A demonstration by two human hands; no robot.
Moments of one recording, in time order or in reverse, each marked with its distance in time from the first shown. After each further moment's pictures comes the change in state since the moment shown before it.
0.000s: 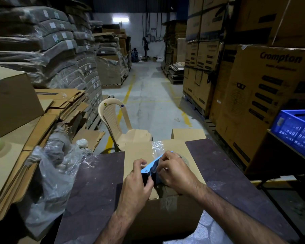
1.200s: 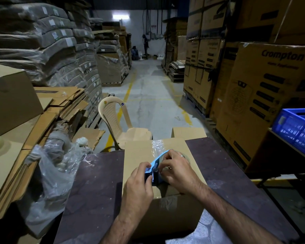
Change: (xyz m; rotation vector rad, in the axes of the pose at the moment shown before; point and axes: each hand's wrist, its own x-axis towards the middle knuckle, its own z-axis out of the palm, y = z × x) left_hand -0.007 0.006 0.007 -0.005 0.078 0.014; right_hand -0.003 0.008 0.001 0.003 0.038 0.044
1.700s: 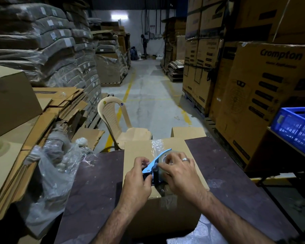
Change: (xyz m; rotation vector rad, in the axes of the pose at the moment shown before) left_hand 0.014 0.002 -0.012 -0.196 -0.130 -0.105; right_hand -0.016 0.000 0.007 -0.361 0.118 -0.065
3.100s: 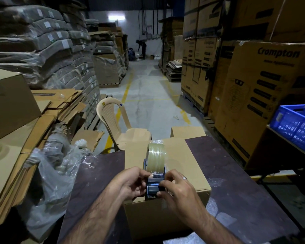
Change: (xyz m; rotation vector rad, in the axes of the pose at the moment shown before) left_hand 0.038 0.004 -0.019 -0.568 -0.316 -1.012; right_hand -0.042 -0.016 0.017 0.334 0.135 -0.074
